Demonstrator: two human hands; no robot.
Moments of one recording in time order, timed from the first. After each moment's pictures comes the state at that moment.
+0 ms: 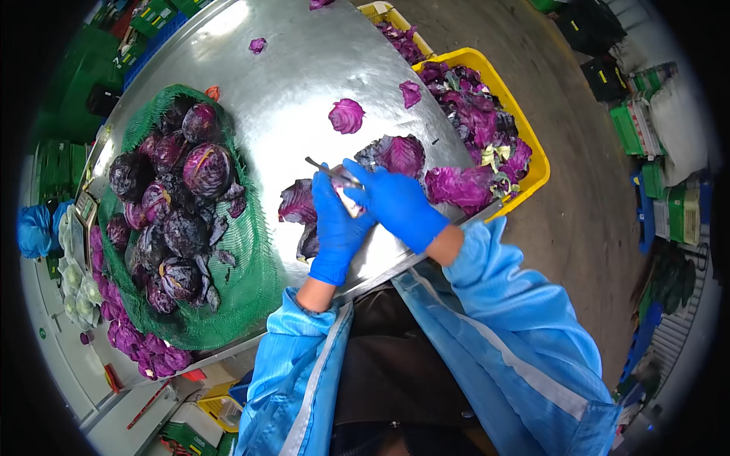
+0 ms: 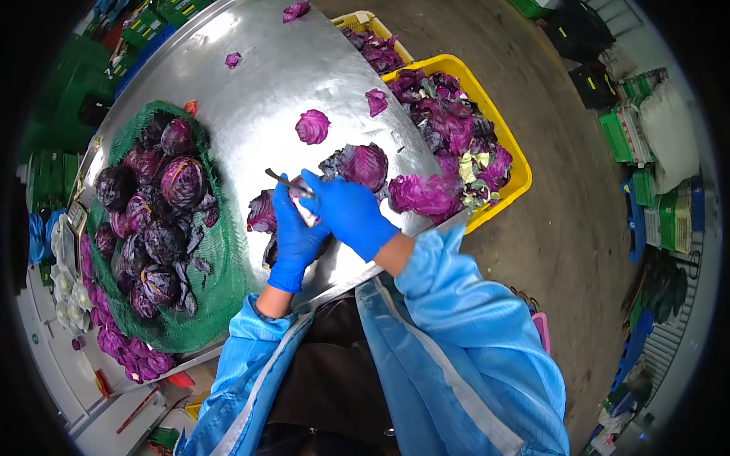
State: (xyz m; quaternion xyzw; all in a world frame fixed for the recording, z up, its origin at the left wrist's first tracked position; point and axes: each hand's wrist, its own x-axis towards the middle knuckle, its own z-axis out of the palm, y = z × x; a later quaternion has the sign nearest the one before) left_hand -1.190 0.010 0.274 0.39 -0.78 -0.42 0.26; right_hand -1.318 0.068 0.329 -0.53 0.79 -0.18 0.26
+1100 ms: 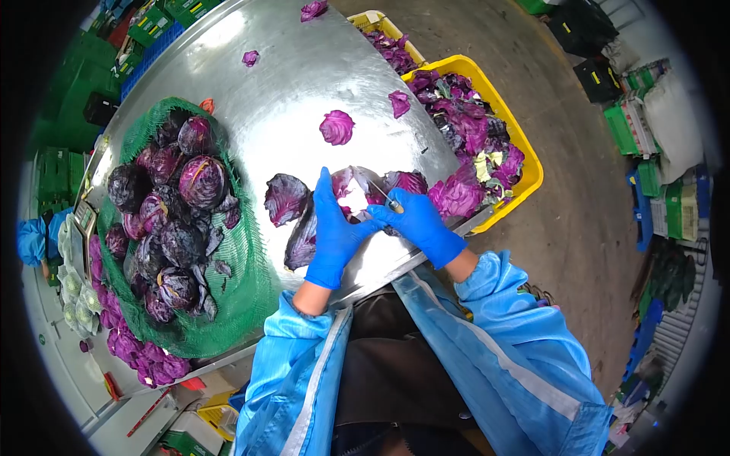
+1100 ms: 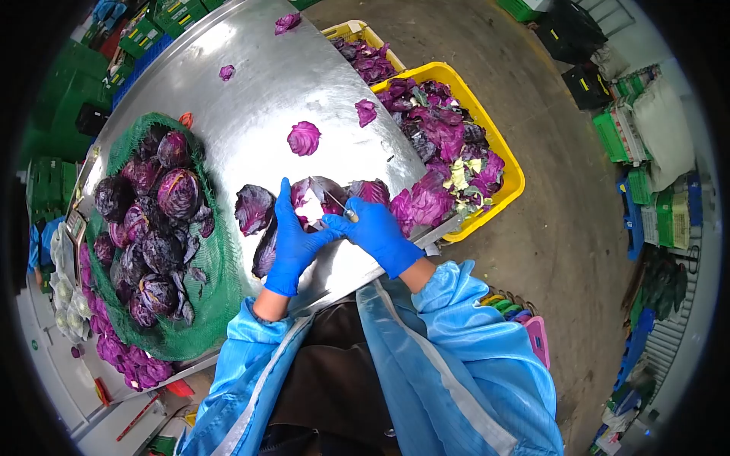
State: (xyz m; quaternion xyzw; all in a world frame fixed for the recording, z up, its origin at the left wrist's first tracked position) left_hand -1.198 0.015 0.276 0.33 -0.76 -0.49 0.25; right_hand -1.340 0.123 0.291 -0.35 0.77 -0.39 0.38
